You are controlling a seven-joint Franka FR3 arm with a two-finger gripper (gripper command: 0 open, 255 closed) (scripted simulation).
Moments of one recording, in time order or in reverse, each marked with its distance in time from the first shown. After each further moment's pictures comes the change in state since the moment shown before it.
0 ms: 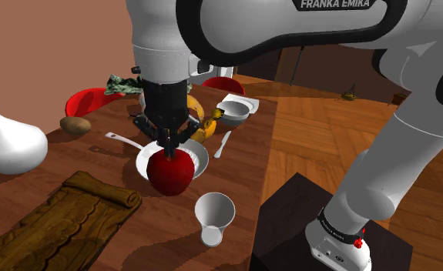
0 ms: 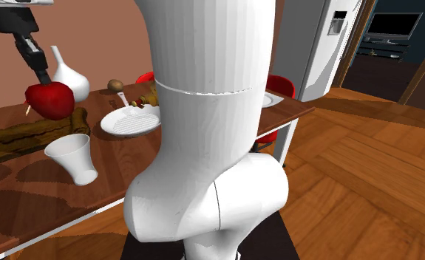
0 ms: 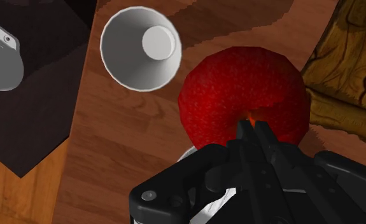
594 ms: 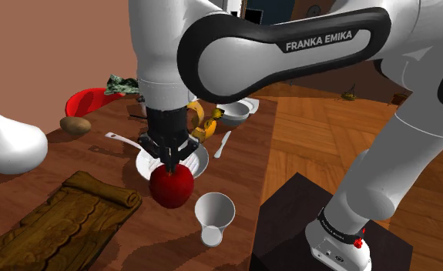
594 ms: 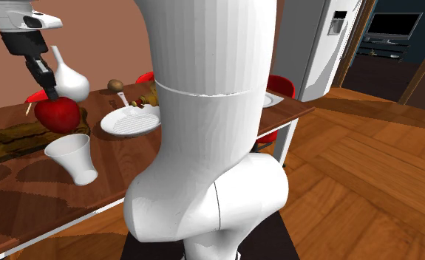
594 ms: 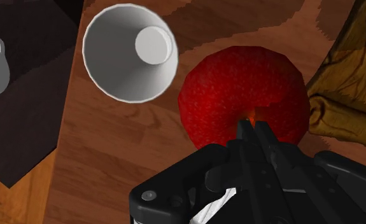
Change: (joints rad) arm 0.000 -0.008 0.000 -0.128 0.006 0.122 -0.004
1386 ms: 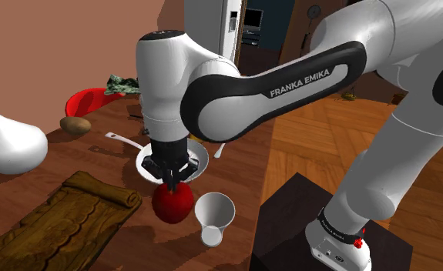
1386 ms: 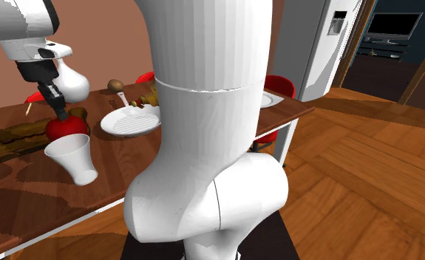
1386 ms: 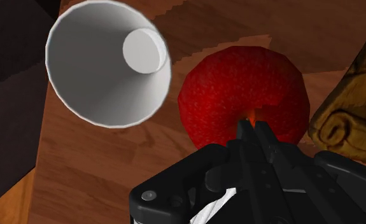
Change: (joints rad) arm 0.006 0.026 0.008 -0.144 -0.018 0.163 0.016
